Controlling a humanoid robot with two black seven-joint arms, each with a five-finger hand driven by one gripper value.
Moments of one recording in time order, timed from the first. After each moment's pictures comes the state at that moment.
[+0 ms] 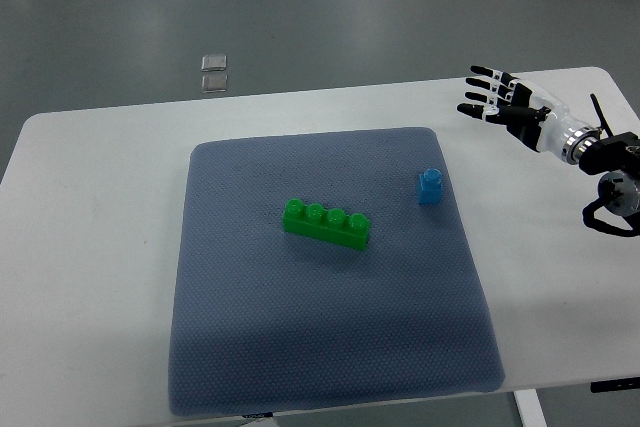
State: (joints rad) left arm 0.01 0.00 -0.10 -0.16 0.07 0.01 0.02; right arm 0.72 -0.45 0.65 0.77 -0.45 0.24 0.19
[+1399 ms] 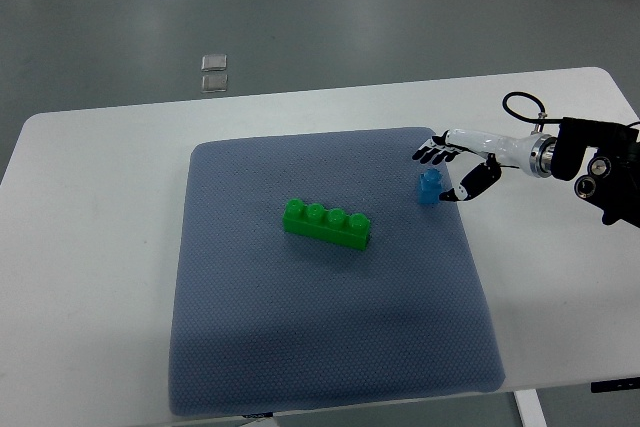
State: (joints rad) left arm 0.01 0.00 -0.10 -0.16 0.07 0.01 0.02; right arm 0.86 -0.55 0.32 1.01 -1.26 0.20 0.16
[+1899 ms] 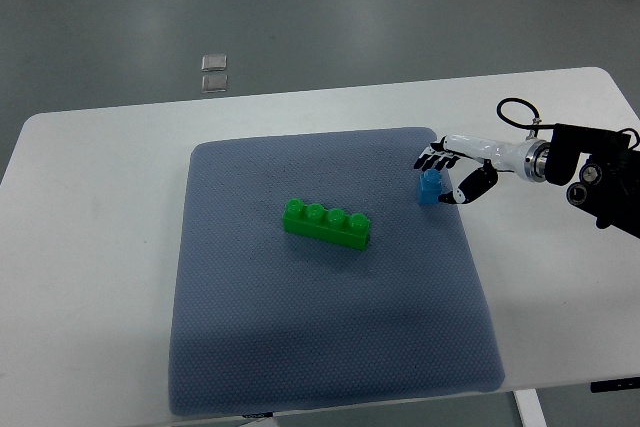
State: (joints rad) left arm 0.01 0.00 -0.10 -0.16 0.07 0.01 0.02; right arm 0.86 -0.53 0.30 0.99 -1.30 0.17 0.14
